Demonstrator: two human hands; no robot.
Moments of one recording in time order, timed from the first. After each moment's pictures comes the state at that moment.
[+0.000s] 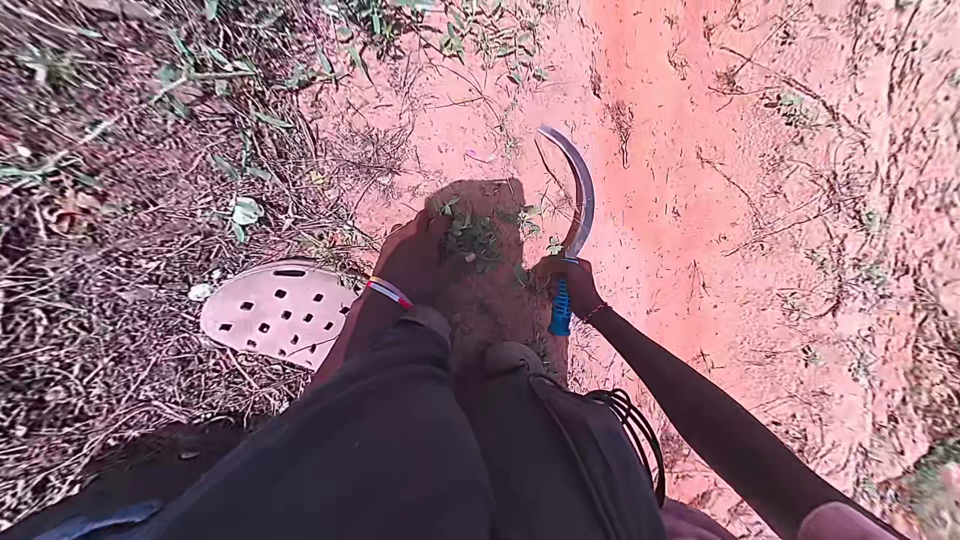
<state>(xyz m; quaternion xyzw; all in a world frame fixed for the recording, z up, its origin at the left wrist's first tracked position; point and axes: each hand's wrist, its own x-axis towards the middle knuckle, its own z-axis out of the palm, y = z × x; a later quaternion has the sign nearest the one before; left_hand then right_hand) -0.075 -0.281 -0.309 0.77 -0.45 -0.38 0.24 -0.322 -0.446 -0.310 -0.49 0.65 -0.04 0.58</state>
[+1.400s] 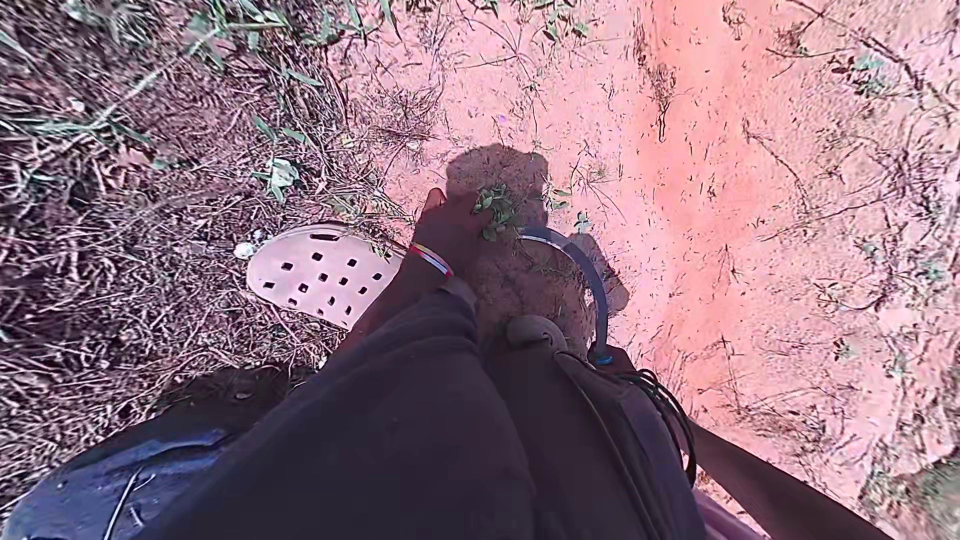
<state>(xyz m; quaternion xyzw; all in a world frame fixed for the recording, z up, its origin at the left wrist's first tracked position) -0.090 -0.280 -0.320 0.76 -0.57 -0.25 0.19 -0.415 -0.341 -0.218 -0.57 0.61 0.19 0.51</state>
